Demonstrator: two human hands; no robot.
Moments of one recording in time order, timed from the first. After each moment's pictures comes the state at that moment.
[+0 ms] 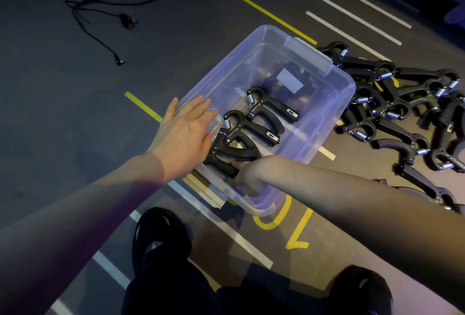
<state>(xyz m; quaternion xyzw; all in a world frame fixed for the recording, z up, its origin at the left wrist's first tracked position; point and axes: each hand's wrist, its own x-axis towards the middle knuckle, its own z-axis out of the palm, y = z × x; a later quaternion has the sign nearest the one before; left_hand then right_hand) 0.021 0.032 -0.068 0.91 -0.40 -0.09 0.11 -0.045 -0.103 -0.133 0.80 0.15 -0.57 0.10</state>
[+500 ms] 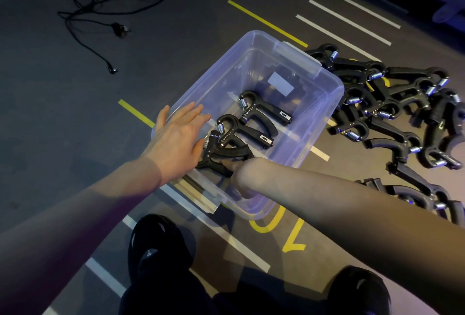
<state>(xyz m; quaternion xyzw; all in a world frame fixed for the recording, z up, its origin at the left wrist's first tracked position) 0.022 0.028 -0.068 0.91 -0.39 -0.11 0.12 -0.048 -0.100 -0.097 0.83 0.14 -0.52 0.14</state>
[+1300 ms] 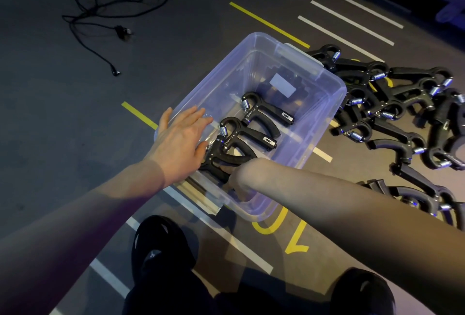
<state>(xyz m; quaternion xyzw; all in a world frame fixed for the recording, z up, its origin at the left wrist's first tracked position) 0.021 0.027 -0.068 0.91 -0.38 -0.10 0.12 -0.040 -0.097 -0.120 0.81 0.19 -0.54 0.12</state>
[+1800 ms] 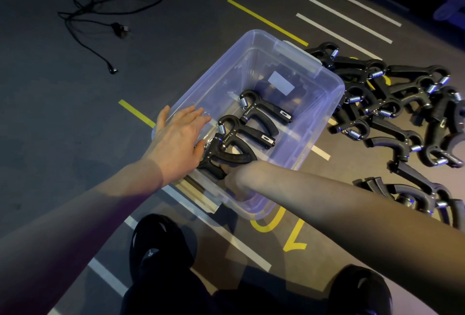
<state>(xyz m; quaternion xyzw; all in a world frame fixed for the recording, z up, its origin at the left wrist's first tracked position) 0.020 0.027 -0.069 0.91 -0.38 -0.10 0.12 -0.046 -0.094 -0.129 0.82 0.18 -0.53 0.10</state>
